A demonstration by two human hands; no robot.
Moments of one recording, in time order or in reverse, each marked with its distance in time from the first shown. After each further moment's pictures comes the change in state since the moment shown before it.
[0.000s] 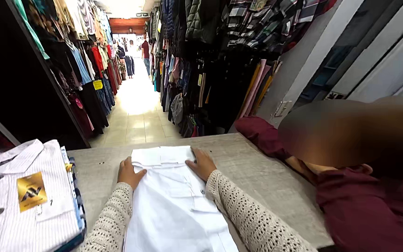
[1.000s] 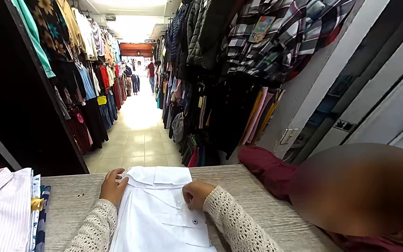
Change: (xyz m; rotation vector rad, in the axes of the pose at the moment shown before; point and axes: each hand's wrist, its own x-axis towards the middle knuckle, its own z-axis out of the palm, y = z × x) left_hand 0.078 0.002 0.011 -0.206 0.250 0.199; right_hand 0.037 -0.043 -0.073 -0.368 -0.695 -0.177
